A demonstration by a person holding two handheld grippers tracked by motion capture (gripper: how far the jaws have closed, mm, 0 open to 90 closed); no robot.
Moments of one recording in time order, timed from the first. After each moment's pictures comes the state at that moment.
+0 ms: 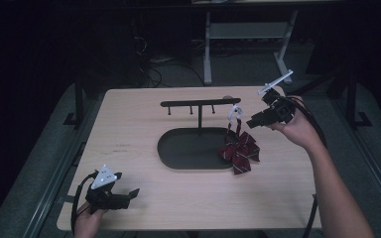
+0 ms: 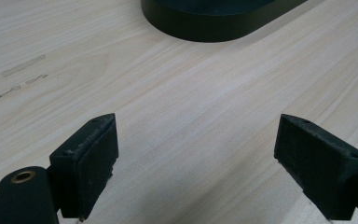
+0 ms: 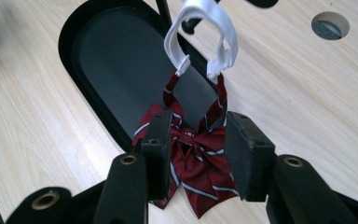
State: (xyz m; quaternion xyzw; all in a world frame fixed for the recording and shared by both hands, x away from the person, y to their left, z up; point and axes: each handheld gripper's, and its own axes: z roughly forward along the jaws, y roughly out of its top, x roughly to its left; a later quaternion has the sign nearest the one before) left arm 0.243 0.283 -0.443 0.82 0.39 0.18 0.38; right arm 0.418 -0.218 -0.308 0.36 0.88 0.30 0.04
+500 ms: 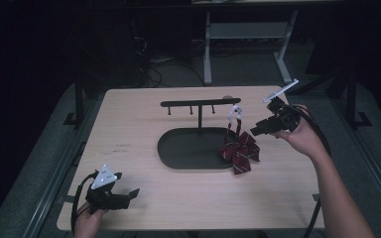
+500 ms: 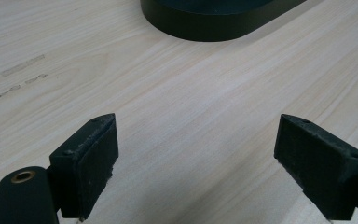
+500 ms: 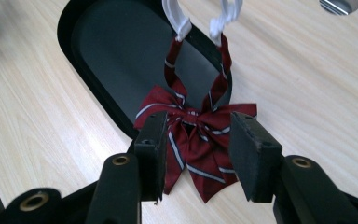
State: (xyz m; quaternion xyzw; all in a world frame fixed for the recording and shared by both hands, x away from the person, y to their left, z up) left arm 0.243 0.283 -0.443 0.82 0.38 0.18 0.38; right arm 0.405 -0.231 -0.326 0.37 0.88 0.30 0.03
